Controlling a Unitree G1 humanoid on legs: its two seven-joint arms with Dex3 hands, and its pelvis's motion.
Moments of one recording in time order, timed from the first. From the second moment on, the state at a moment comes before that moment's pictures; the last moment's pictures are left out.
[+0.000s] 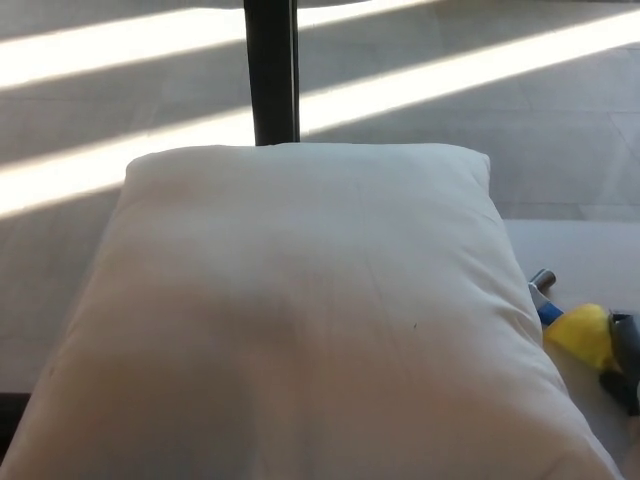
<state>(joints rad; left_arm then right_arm) 0.12 0.65 0.56 1.27 -0.30 -0.09 -0.29 -0.66 -0.49 0.59 1.05 -0.73 0.26 -0.21</state>
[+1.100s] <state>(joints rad) 0.17 0.65 0.55 1.28 -0.29 -0.10 -0.29 -0.55 -0.58 0.12 0.94 -0.48 -0.03 -0.11</state>
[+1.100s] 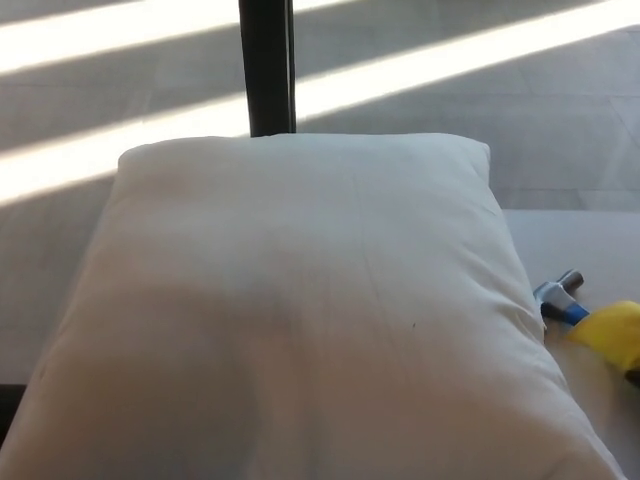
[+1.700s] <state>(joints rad) 0.18 0.65 0.53 1.28 -0.28 -0.13 -0.29 -0.56 -0.61 -0.04 0.79 -0.38 0.02 -0.06</state>
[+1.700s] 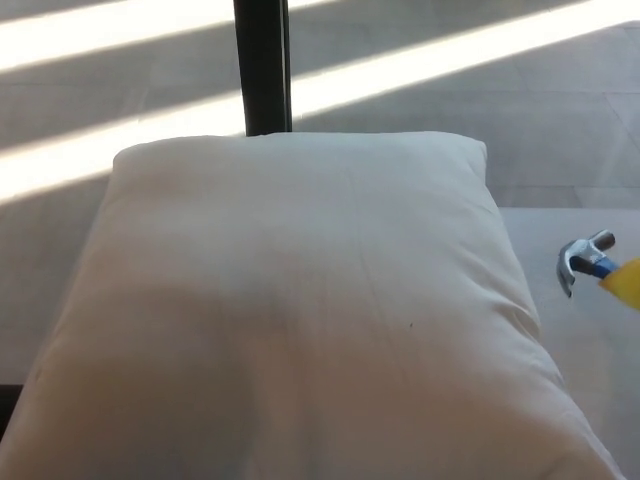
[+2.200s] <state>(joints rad) 0.19 0.65 0.53 1.28 -0.29 -0.13 -0.29 -0.56 -0.41 -0.24 0.65 -0.21 0.15 0.02</state>
